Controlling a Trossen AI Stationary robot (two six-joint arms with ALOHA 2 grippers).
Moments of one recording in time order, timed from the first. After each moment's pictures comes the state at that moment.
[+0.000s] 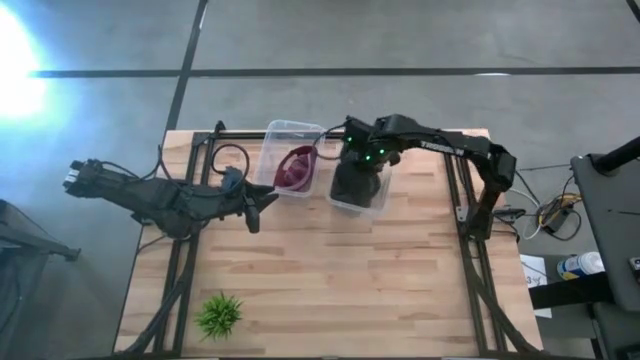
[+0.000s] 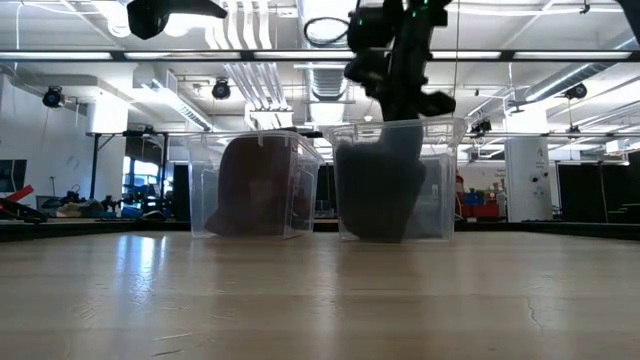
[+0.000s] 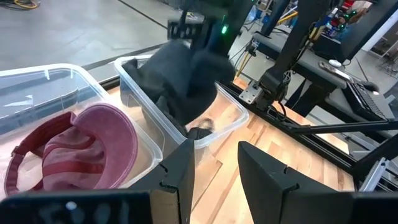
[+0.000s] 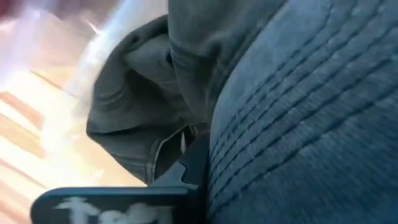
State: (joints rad) left arm -0.27 0.90 0.91 -0.34 -0.63 -0.63; right arm -0.38 1.80 1.64 -1.17 -0.10 0.74
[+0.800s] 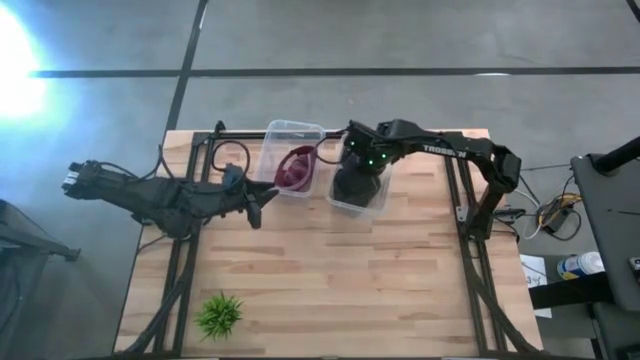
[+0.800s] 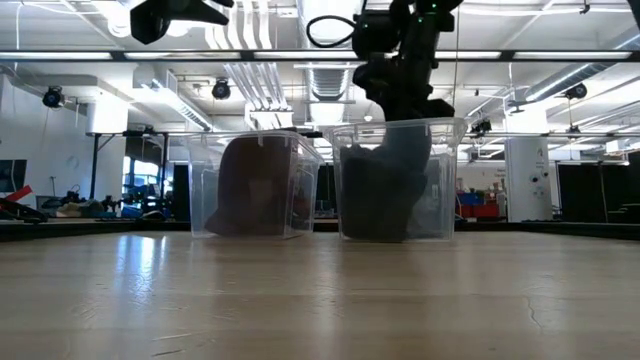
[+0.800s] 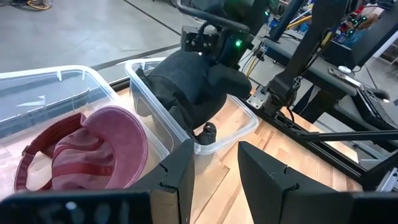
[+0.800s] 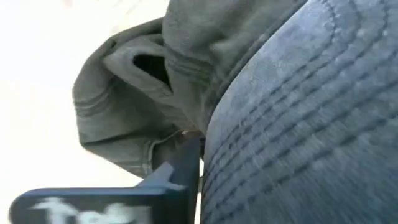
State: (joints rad) left arm -0.23 0.90 0.90 -0.33 -0.63 -0.63; right arm -0.38 1.76 1.54 -1.08 -0.05 0.58
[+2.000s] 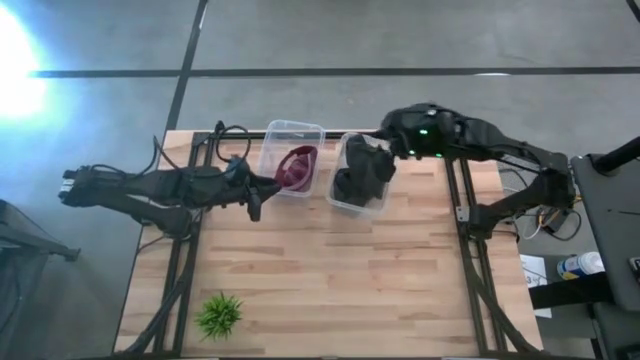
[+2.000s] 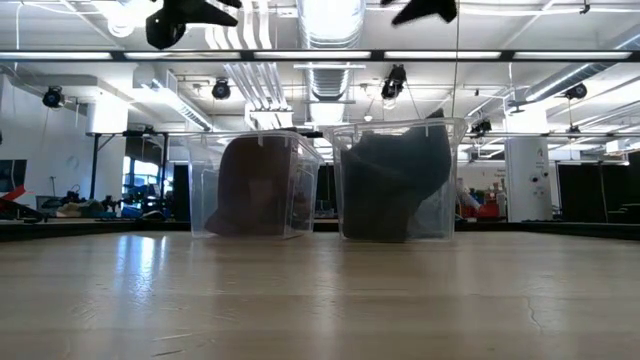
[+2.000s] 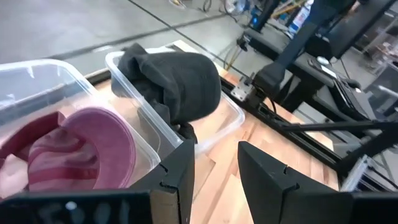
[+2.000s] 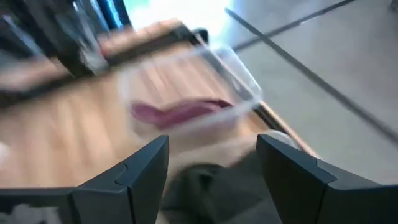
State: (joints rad) left arm -0.08 0.89 0.91 -0.33 -0.39 -0.58; right arm -0.22 1.33 1.55 -0.81 0.19 0.25
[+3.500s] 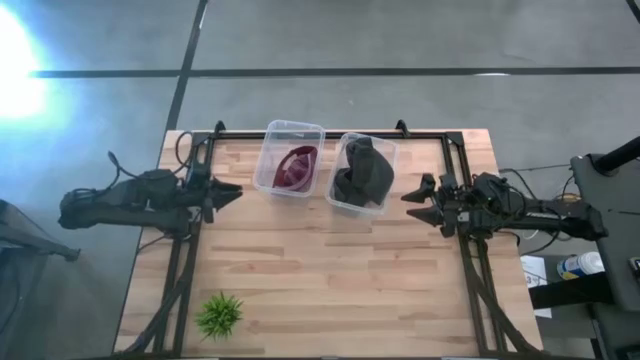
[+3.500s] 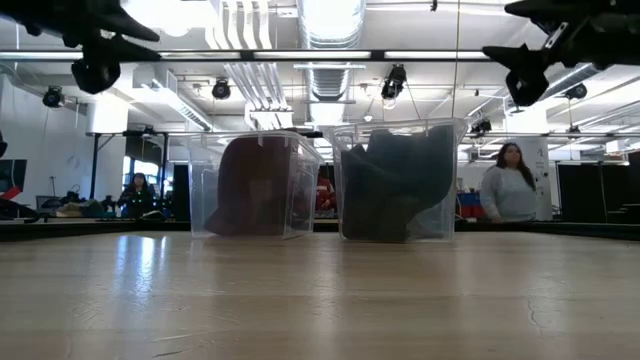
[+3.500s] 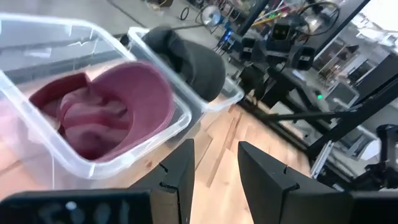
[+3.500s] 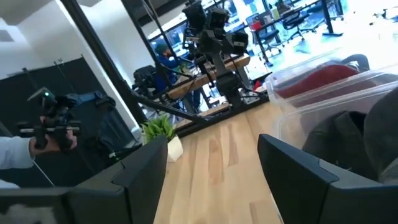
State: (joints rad) left arm 0.02 0.37 0.55 -0.46 -0.21 -0.60; right arm -0.15 0.33 0.23 0.14 -0.25 0.51
